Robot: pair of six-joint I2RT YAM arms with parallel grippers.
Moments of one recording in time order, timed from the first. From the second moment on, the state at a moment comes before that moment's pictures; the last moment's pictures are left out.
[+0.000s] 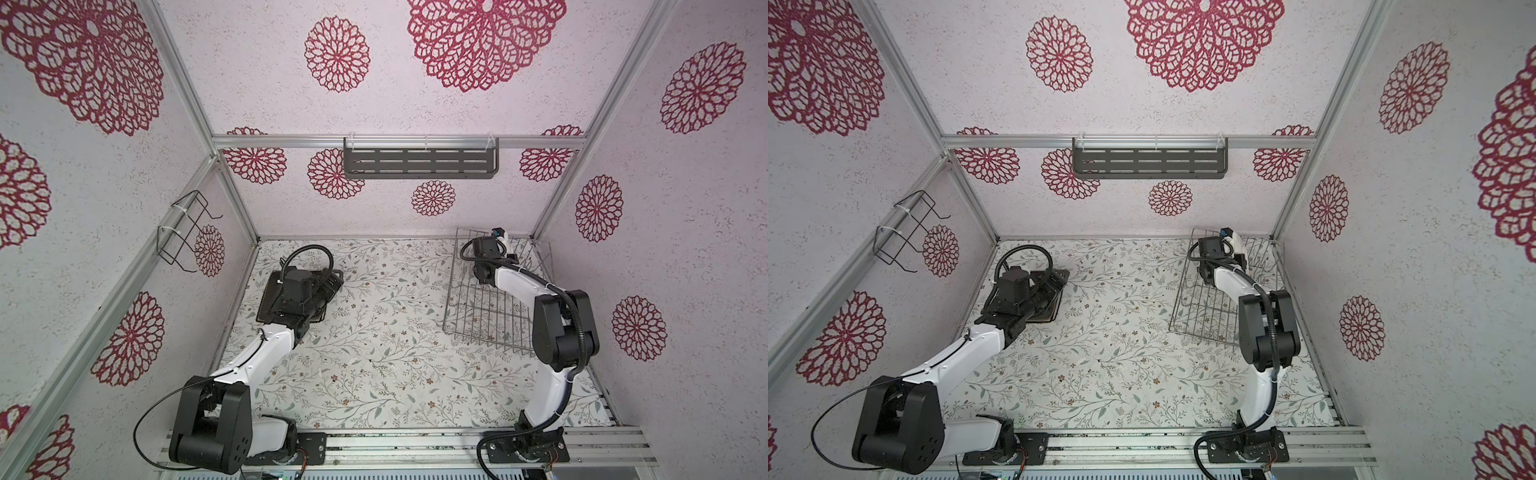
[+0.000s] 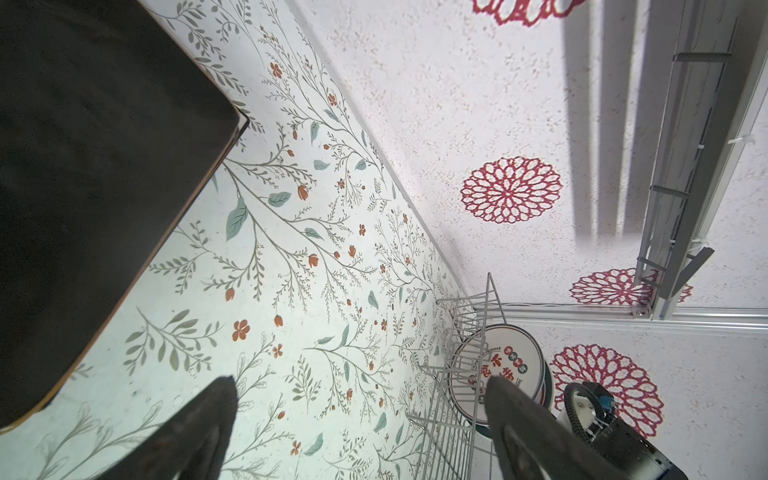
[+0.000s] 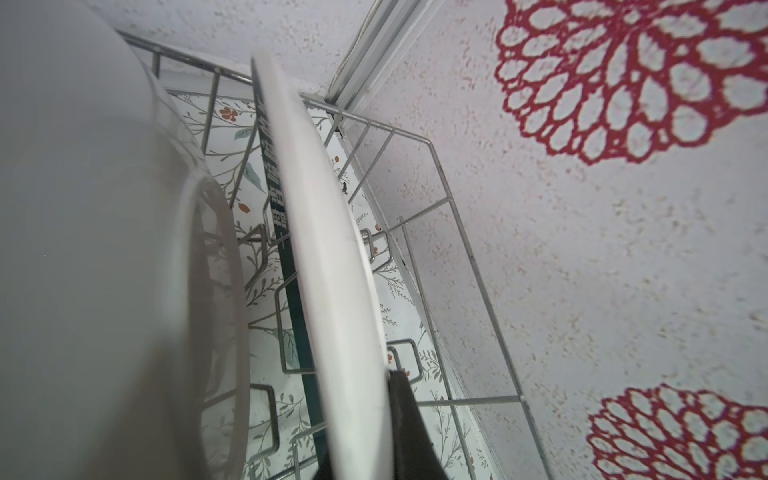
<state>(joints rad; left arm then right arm) -0.19 1.33 0.77 0.08 0.14 -1.07 0.21 1.92 1.41 -0.29 0.96 0.01</state>
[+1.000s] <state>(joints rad) -0.20 1.34 0.77 0.12 0.17 -1.09 0.26 1.79 1.41 -0.30 1.00 -0.04</state>
